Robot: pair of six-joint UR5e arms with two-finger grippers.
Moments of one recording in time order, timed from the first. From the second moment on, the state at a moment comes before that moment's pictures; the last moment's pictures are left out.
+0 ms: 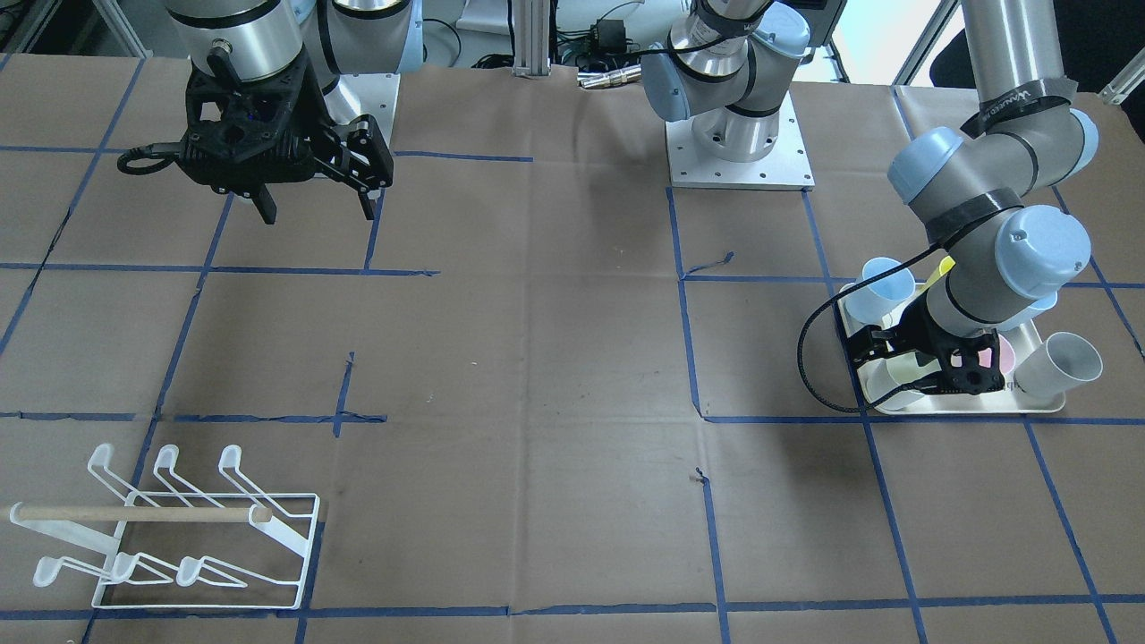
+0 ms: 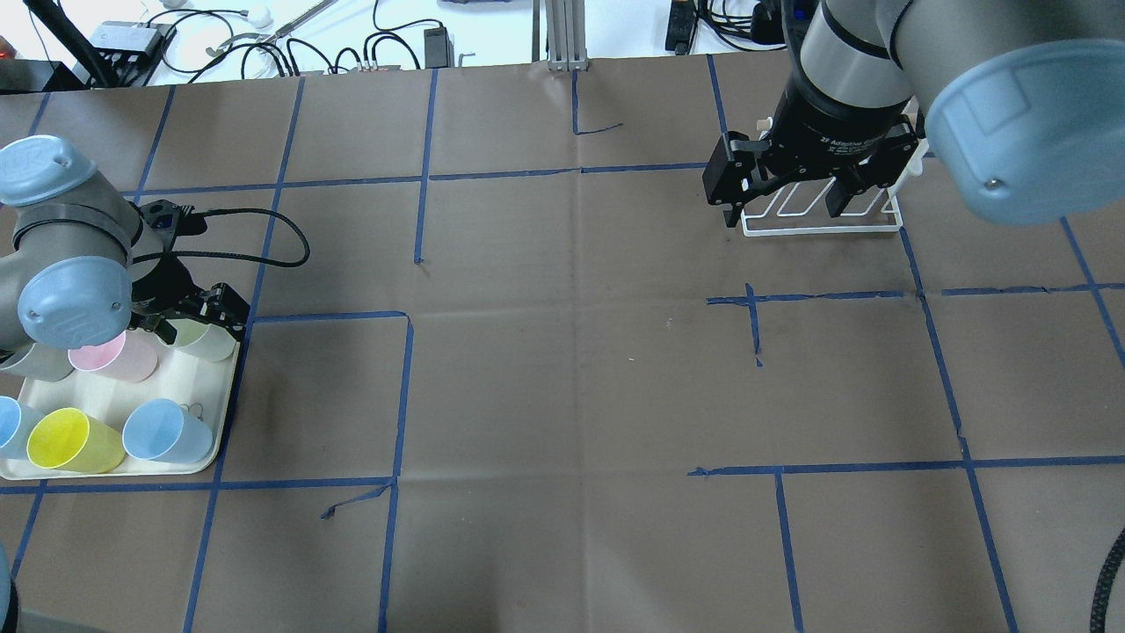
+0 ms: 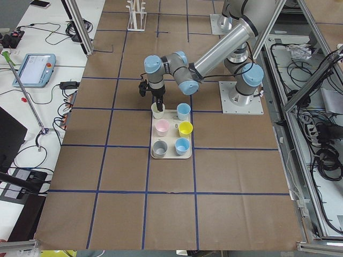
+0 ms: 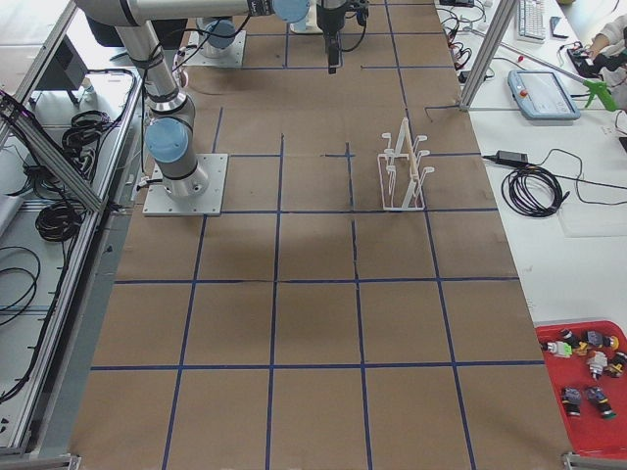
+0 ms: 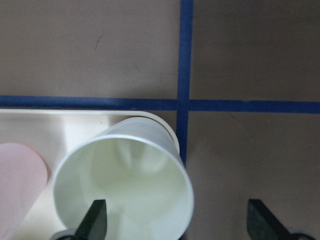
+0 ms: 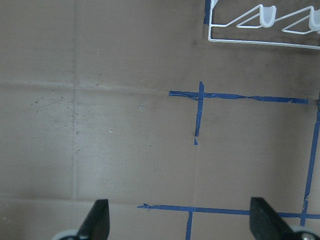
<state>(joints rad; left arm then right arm) -1.13 -1.83 -1.97 -0.99 1.67 0.41 1.67 -1.60 1.60 -1.62 -1.56 0.03</state>
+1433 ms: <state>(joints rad) -1.14 -1.77 -1.64 -1.39 1.60 0.41 1.67 -1.60 1.60 -1.62 -1.55 0.04</state>
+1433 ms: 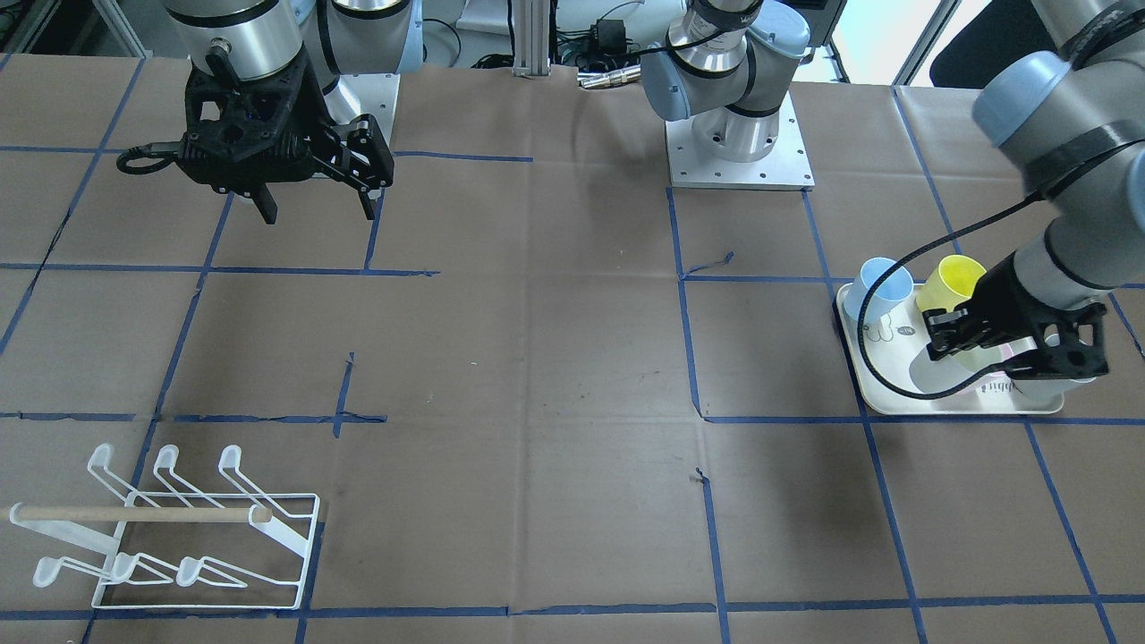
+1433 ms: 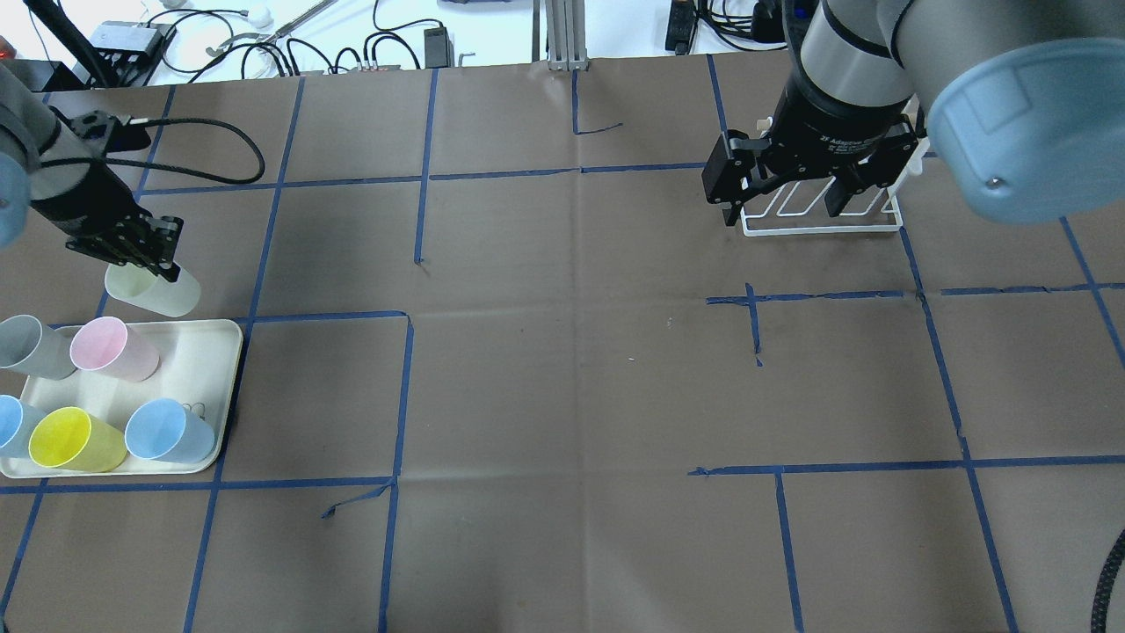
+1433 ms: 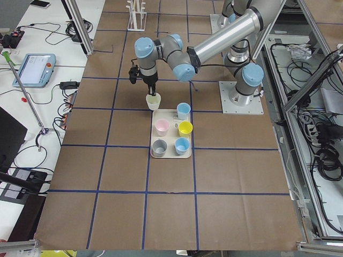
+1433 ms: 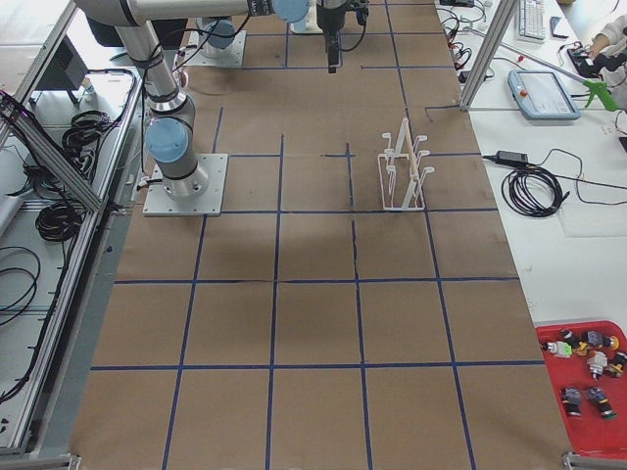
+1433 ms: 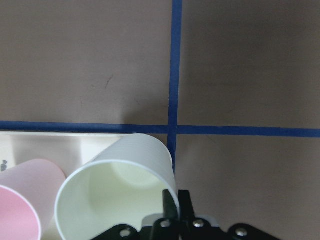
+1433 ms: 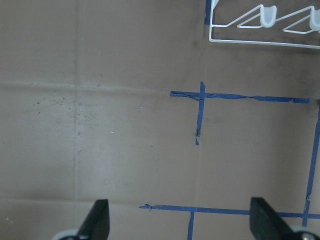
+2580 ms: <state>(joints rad) -1.19 -1.86 -1.50 -1.09 1.02 0.53 1.67 -1.57 1.60 -1.76 -1.47 0.06</state>
